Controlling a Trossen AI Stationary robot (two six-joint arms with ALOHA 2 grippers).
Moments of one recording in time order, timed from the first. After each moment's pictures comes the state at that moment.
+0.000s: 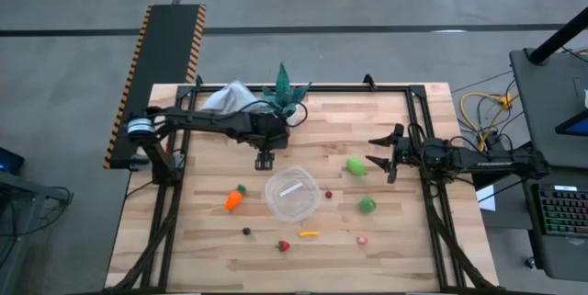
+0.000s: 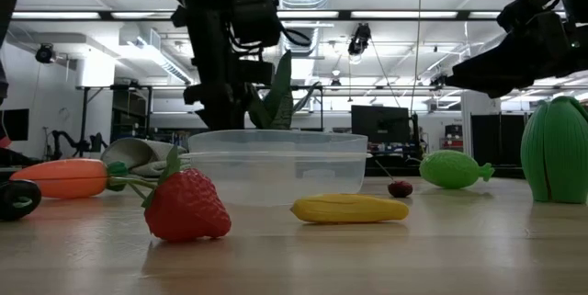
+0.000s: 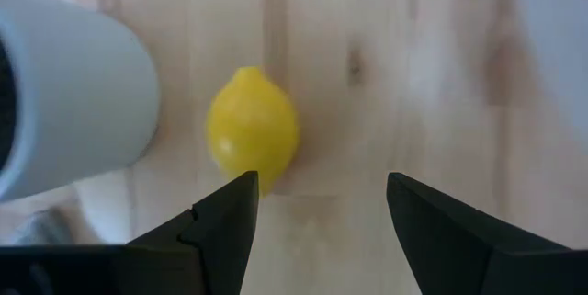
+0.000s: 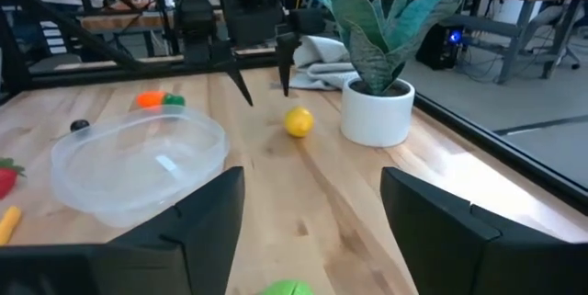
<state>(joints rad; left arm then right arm) 0.21 1.71 1.17 -0.69 -0.15 0.28 -0.04 0.20 0.03 0.03 0.21 0.04</state>
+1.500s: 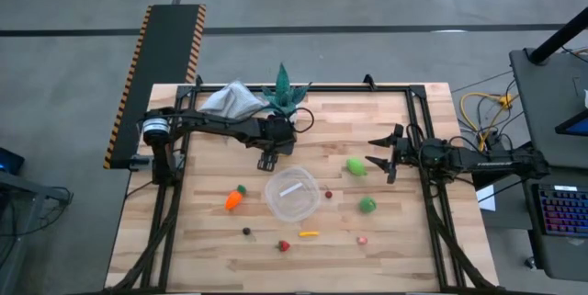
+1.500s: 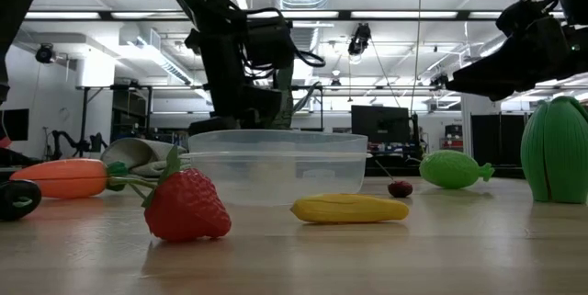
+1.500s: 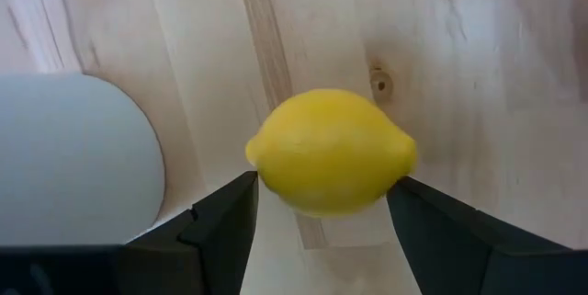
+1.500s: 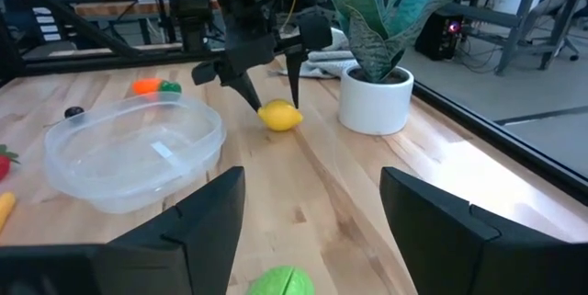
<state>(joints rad) 0.20 1.83 1.18 -0.58 -0.21 0.49 -0.04 0.21 0.03 0.01 0.21 0.04</state>
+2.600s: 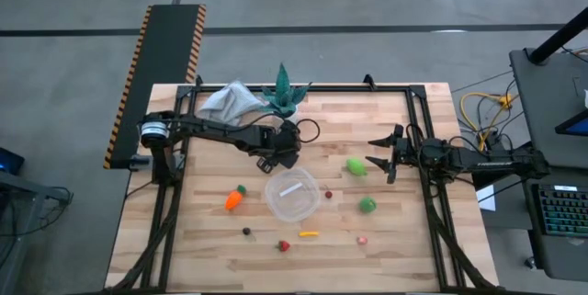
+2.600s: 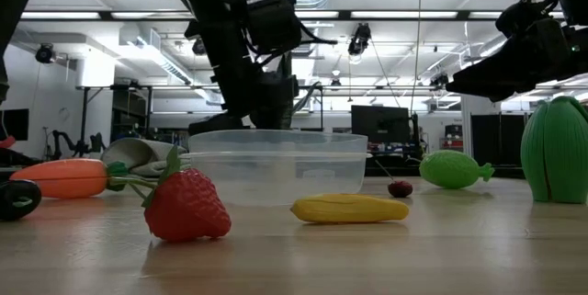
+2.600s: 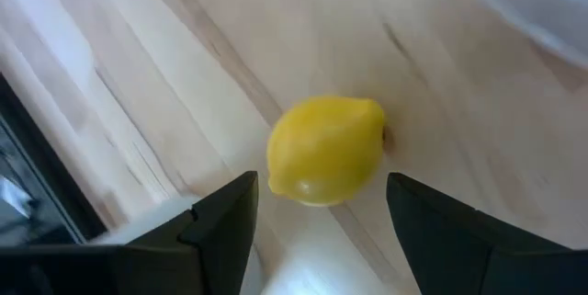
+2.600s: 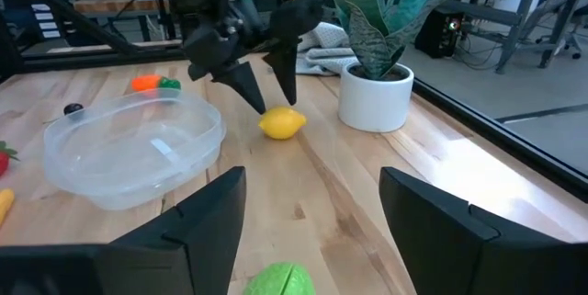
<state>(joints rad) 0.12 1.82 1.19 -0.47 -0.32 0.90 -0.04 0.21 0.03 0.00 0.21 0.04</state>
